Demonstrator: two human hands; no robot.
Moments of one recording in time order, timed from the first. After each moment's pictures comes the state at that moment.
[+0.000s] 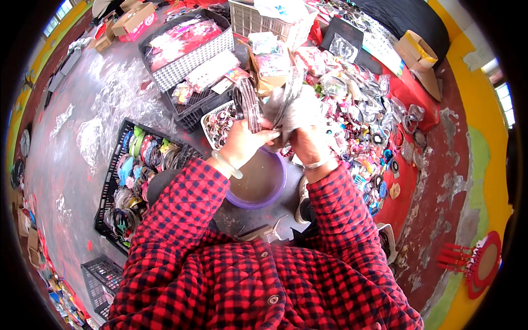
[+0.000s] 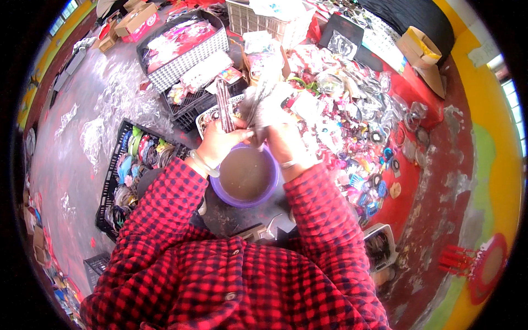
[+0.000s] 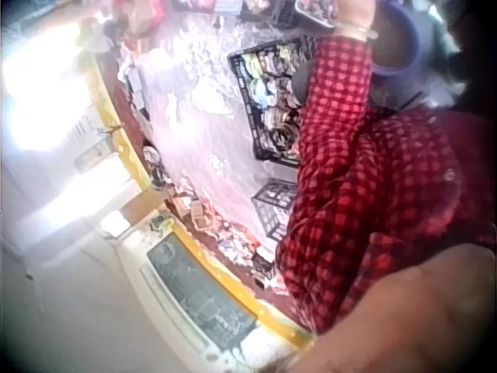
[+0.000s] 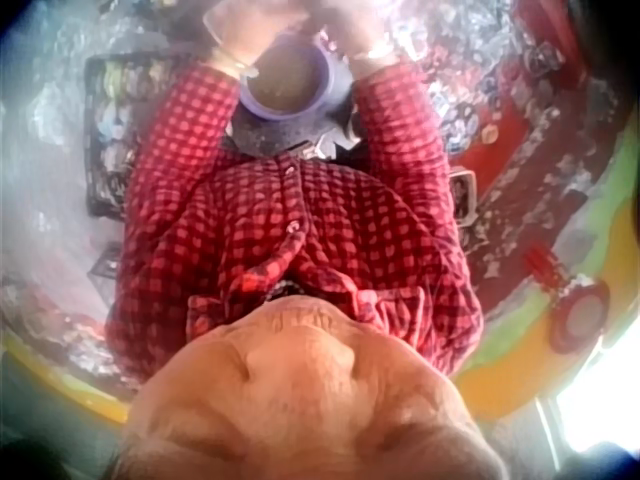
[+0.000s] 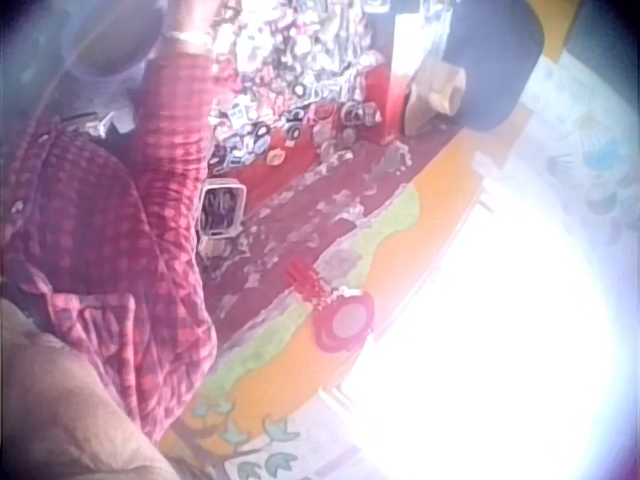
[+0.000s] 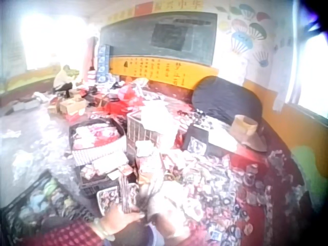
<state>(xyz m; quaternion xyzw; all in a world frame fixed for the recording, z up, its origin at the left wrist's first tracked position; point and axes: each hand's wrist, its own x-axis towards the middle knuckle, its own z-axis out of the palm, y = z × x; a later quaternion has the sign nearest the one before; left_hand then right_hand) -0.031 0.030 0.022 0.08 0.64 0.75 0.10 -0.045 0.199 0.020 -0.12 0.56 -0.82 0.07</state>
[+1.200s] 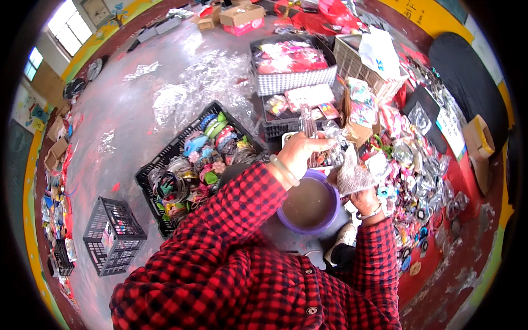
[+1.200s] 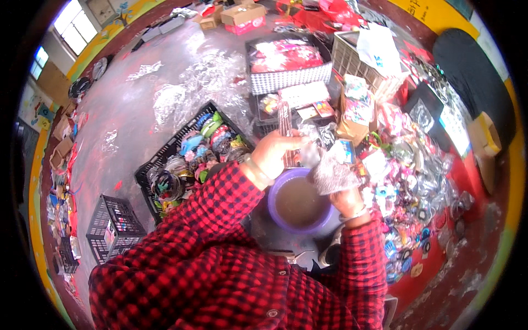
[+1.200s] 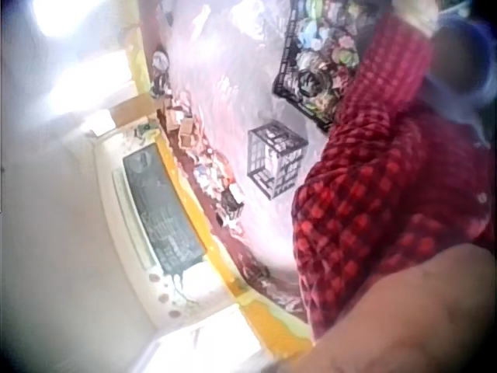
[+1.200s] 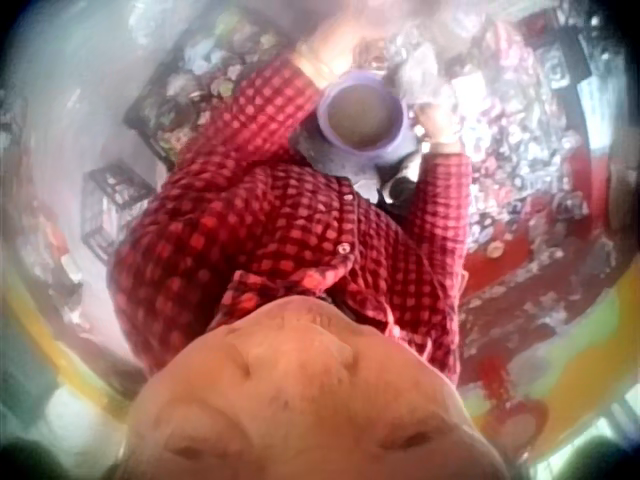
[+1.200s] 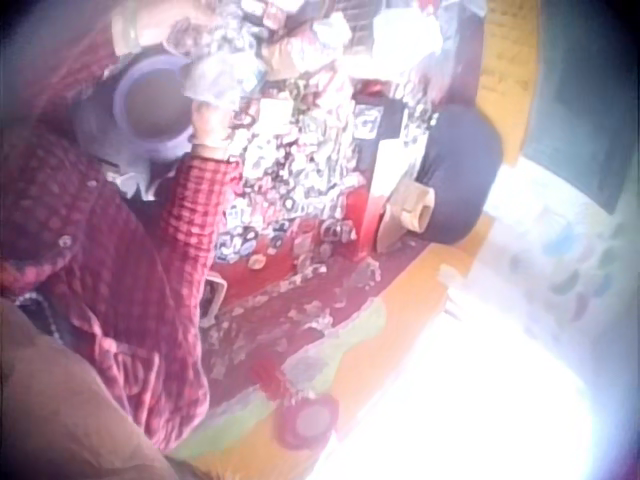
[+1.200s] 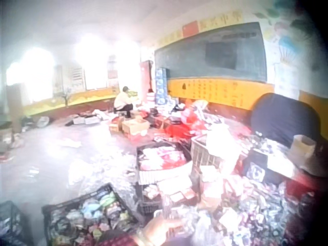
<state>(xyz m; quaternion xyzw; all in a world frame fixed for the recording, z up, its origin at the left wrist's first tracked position) -0.003 -0.037 0.072 -0.03 0.45 0.89 0.06 -0.035 0.176 0.003 -0.36 0.78 -0.51 0.06</state>
